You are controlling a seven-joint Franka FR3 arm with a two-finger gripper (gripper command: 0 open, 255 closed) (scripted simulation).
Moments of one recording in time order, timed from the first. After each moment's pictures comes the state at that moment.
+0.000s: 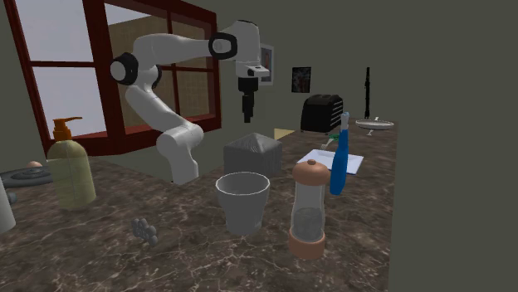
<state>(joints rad) -0.01 -0.82 -0.01 -2.39 0.09 1.55 -0.16</state>
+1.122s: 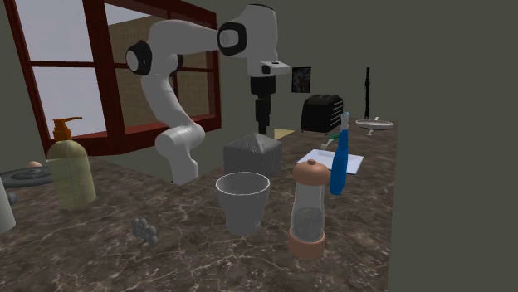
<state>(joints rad) -0.10 -0.46 -0.24 -2.13 -0.04 1.69 -0.39</state>
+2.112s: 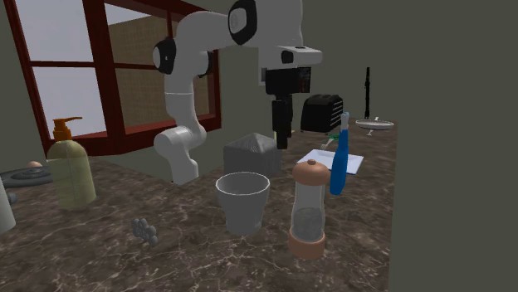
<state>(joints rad) -0.18 0.04 -0.46 -1.61 0.08 1.68 -0.66</state>
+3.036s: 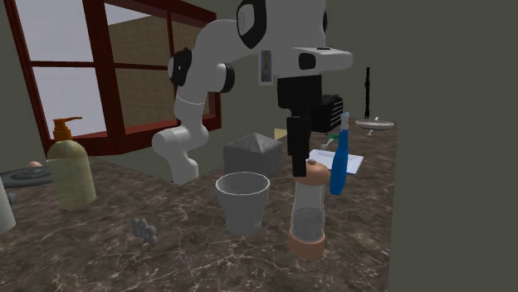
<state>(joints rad) -0.35 0.41 -0.50 -1.20 0.26 1.61 -0.79</state>
